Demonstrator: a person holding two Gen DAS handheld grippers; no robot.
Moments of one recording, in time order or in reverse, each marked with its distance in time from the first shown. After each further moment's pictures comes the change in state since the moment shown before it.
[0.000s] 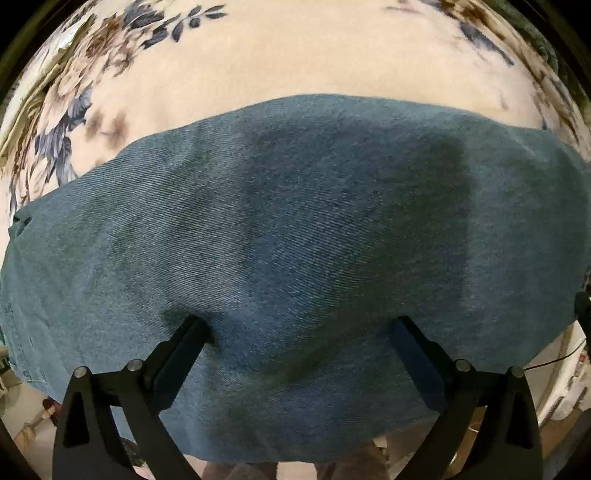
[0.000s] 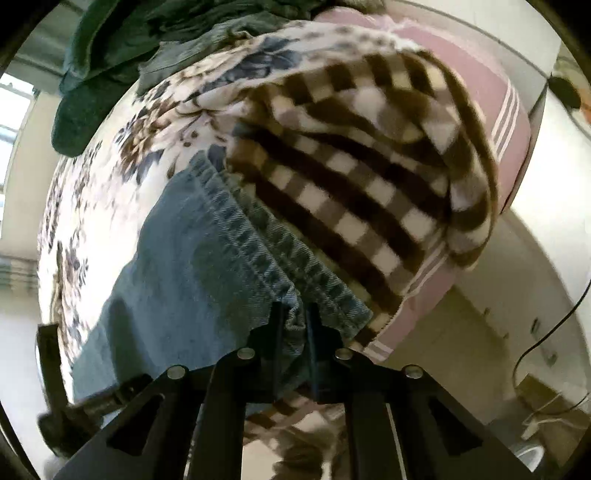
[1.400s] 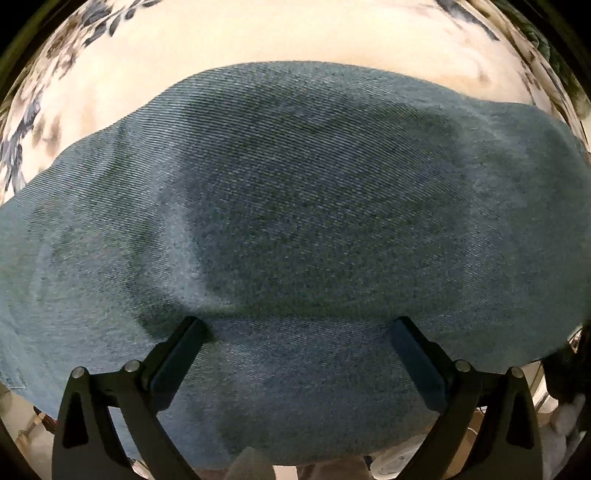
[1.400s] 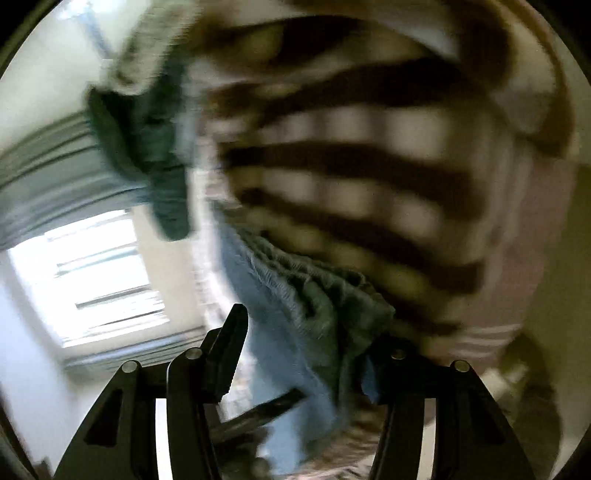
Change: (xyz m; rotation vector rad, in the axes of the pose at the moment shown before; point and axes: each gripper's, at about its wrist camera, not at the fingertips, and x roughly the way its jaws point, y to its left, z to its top) left arm 0.033 -0.006 0.029 0.022 0.050 -0.065; right arm 0.063 -0.044 -0.009 0.459 0.067 0.880
